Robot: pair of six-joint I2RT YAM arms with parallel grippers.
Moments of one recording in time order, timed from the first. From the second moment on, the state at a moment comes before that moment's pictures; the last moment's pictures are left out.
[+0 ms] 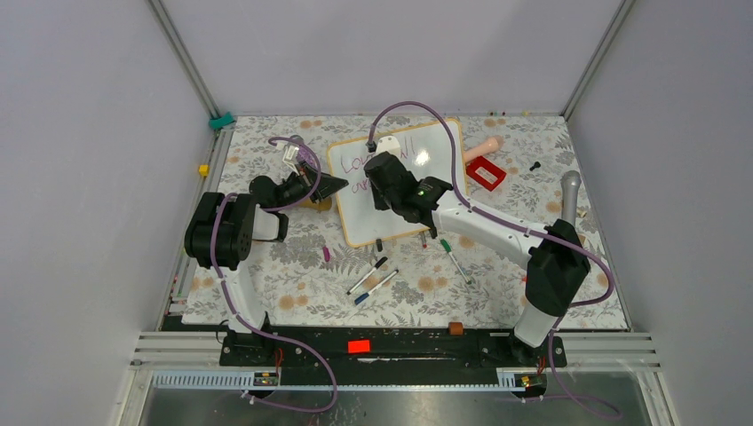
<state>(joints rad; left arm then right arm) -0.07 1.93 0.71 1.47 1.00 -0.84 0.89 1.72 1.45 -0.44 0.41 0.39</state>
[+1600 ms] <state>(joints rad) -0.07 1.93 0.71 1.47 1.01 -0.83 0.88 1.63 1.37 -0.34 0.40 0.34</state>
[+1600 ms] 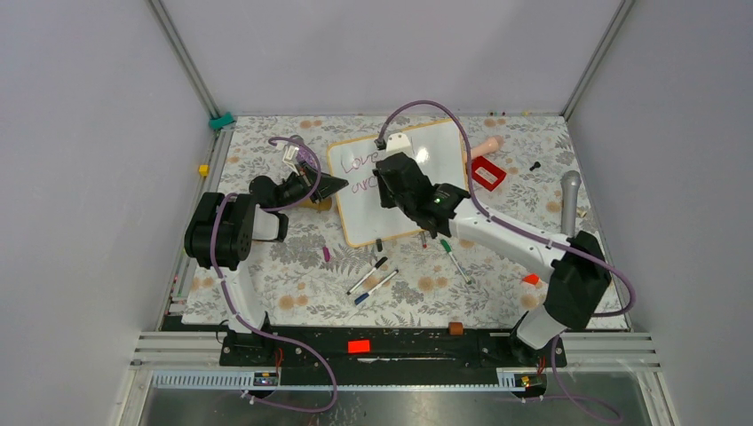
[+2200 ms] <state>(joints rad) -0.07 1.93 0.70 1.47 1.00 -0.83 0.88 1.55 1.21 -0.18 0.41 0.31</state>
